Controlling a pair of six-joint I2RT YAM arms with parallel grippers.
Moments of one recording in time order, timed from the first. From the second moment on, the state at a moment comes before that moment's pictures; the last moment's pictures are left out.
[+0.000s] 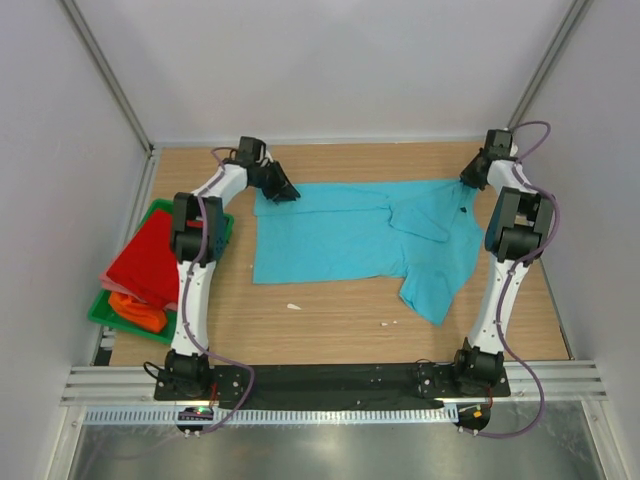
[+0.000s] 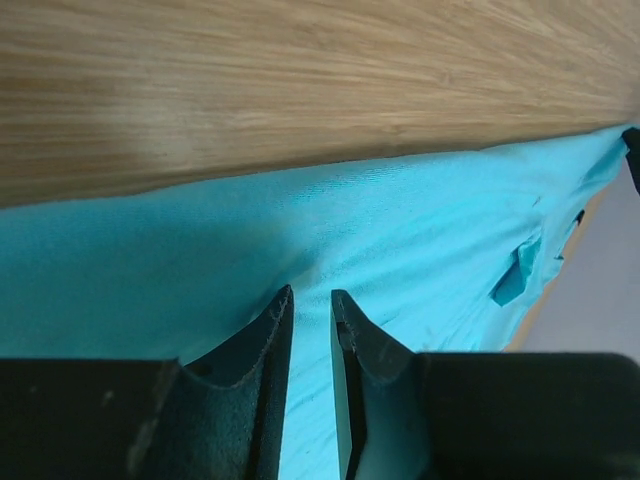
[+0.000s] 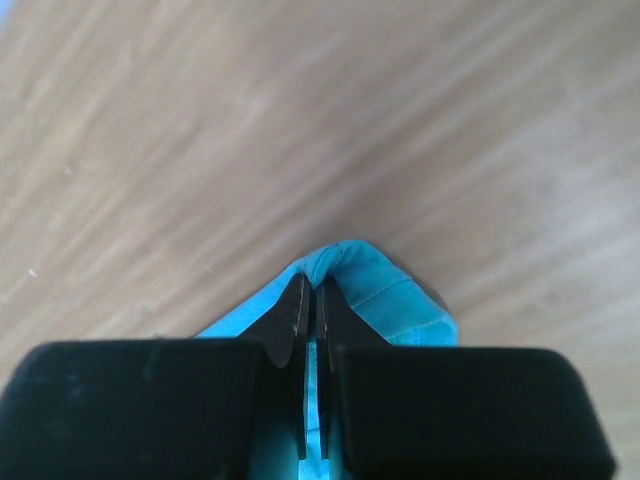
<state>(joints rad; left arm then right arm) -0.19 2.45 1.98 -0.49 0.52 -0.67 -0.24 2.33 1.83 -0.38 0.00 0.51</state>
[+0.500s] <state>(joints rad) -0.20 2.49 2.09 -0.50 0.52 -0.66 -0.22 2.53 2.29 -0.64 0.06 0.52</state>
